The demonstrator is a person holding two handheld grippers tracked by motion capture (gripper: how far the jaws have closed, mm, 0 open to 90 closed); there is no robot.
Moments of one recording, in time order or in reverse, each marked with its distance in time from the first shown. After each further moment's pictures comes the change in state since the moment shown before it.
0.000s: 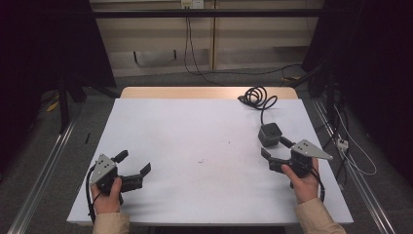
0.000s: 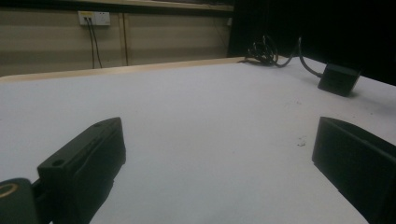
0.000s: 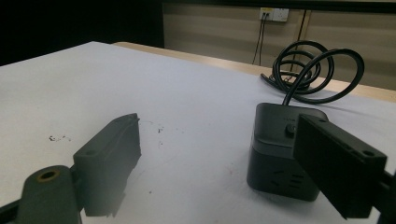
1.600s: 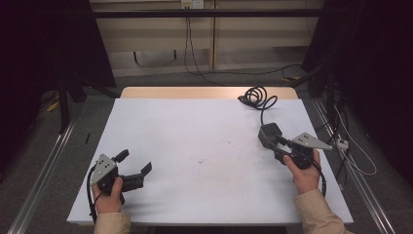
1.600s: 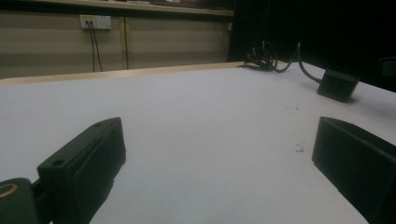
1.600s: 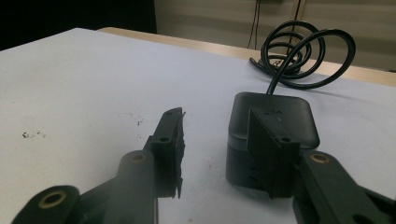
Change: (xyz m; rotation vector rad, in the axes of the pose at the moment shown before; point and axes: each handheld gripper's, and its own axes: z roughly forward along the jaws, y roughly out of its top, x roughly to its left) left arm -0.003 0.001 0.001 -0.019 0.003 -0.011; right arm -0.019 0.005 0.011 0.072 -0.014 0.019
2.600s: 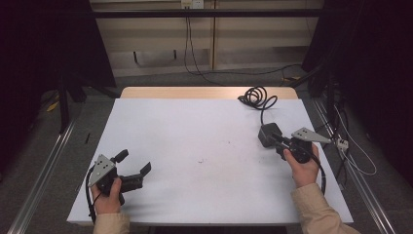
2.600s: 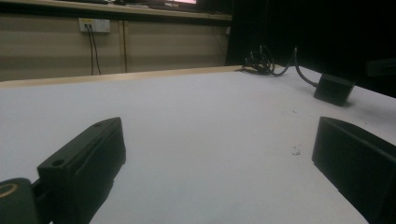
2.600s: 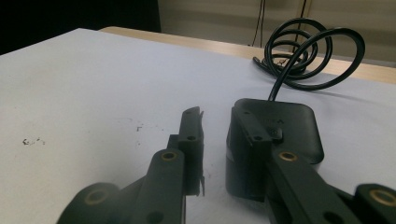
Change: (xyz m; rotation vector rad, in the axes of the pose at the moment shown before) left arm 0.000 0.000 -0.003 -0.014 -0.008 -0.003; right arm -0.009 0.008 0.010 0.022 0.024 0.028
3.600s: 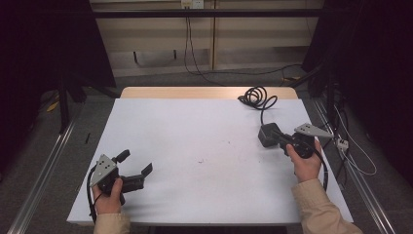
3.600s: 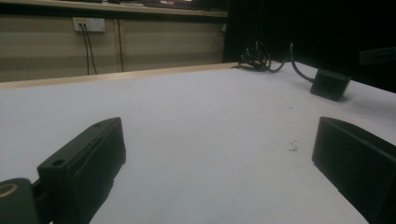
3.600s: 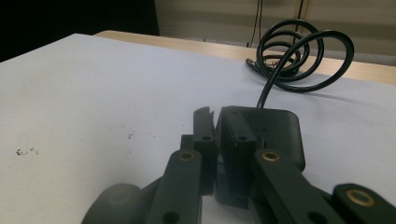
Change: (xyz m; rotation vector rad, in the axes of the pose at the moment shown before) left arm -0.002 0.000 0.002 0.014 -0.016 0.021; right arm -0.011 0.008 0.003 0.008 0.002 0.024
